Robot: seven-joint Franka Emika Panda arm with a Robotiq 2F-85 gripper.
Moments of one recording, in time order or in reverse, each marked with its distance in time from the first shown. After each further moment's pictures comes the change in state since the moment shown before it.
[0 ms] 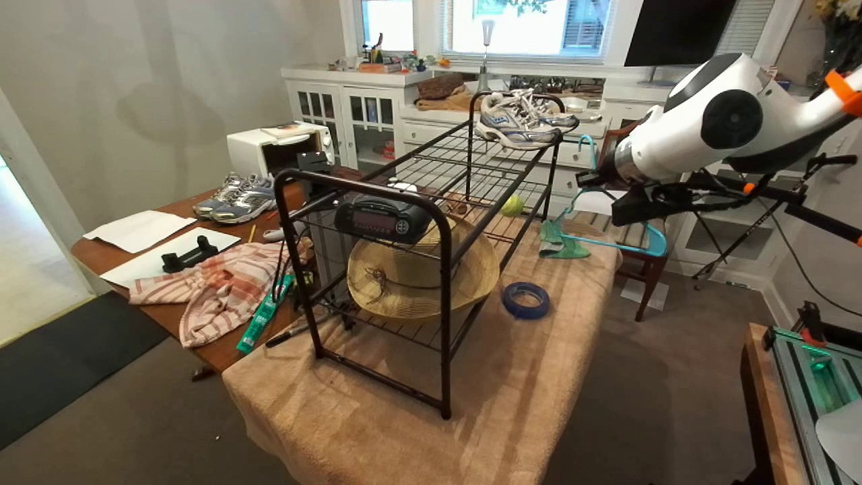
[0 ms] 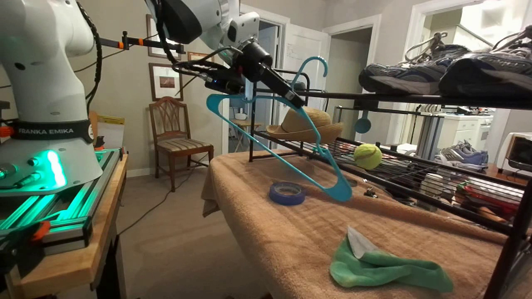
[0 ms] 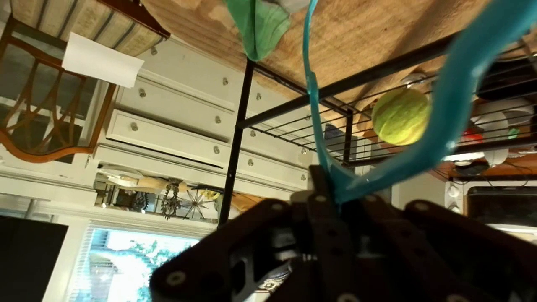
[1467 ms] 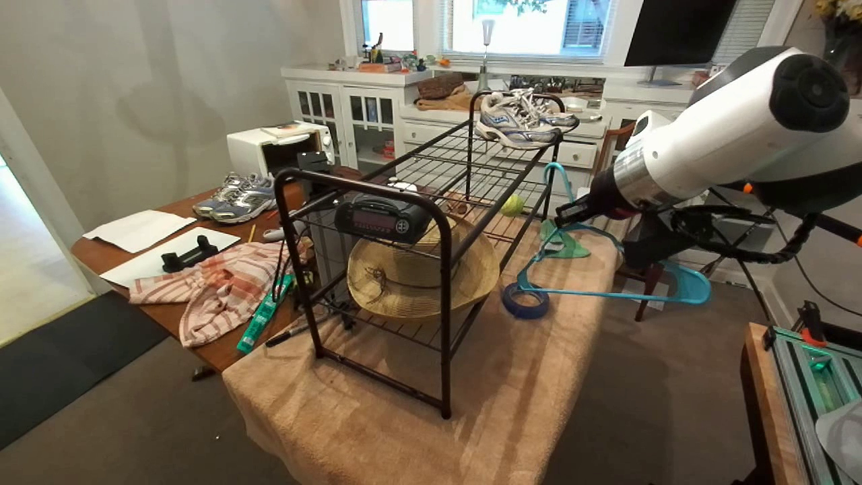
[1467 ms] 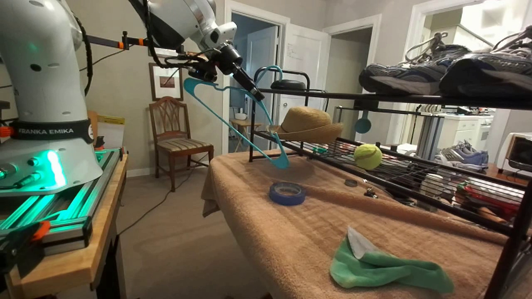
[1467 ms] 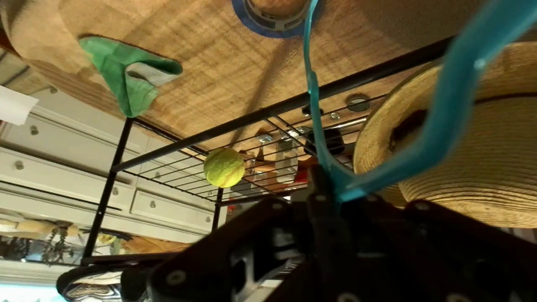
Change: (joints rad) arm 0.309 -0.168 0.097 -0.135 0.494 0.011 -0.309
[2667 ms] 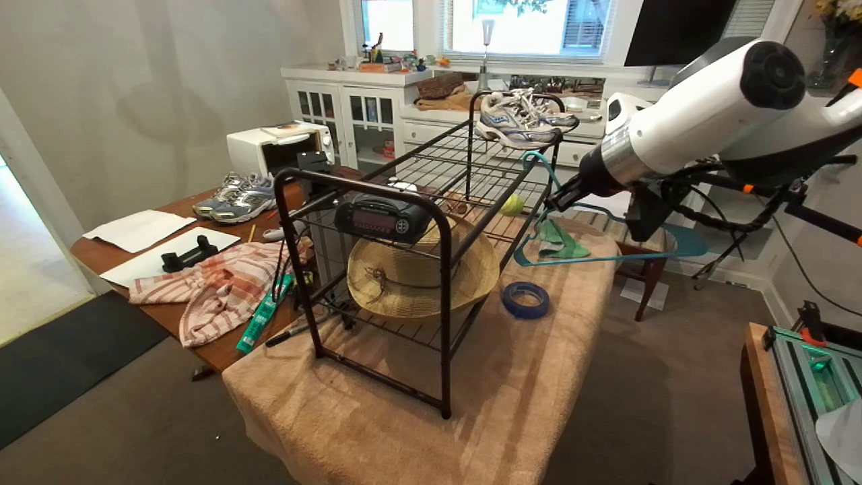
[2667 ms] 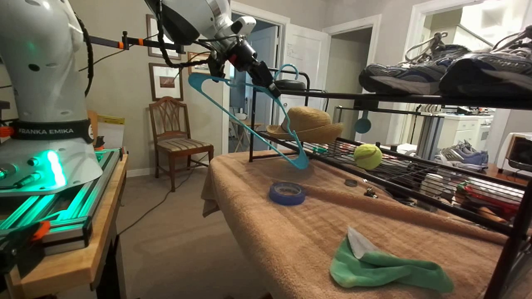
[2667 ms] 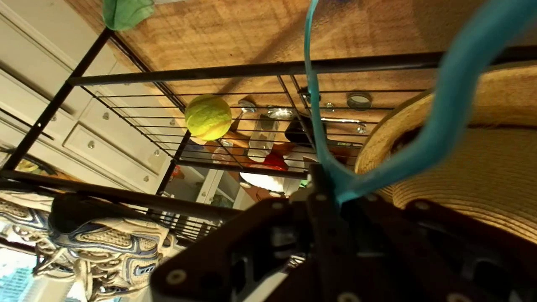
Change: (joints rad) arm -0.033 0.077 -0.118 0.099 -0.156 0.115 -0.327
